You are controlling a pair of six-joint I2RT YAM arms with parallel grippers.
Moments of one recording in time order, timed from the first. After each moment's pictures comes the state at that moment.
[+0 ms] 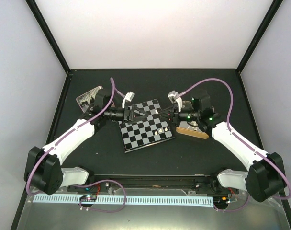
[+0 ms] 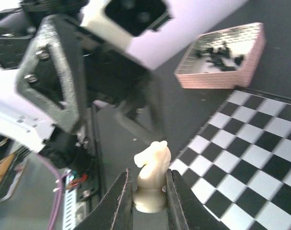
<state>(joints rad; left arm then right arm) -0.41 1.26 0.86 -0.09 1.04 -0.77 0.46 1.23 0.86 -0.09 -0.86 0.21</state>
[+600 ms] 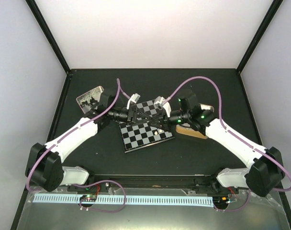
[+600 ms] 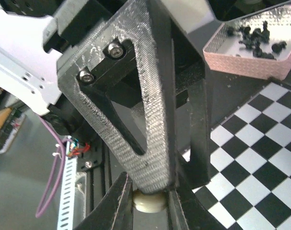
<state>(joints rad) -0.47 1.29 0.90 -0.11 1.08 -0.82 0.63 1.27 1.00 -0.29 -0.85 0.00</state>
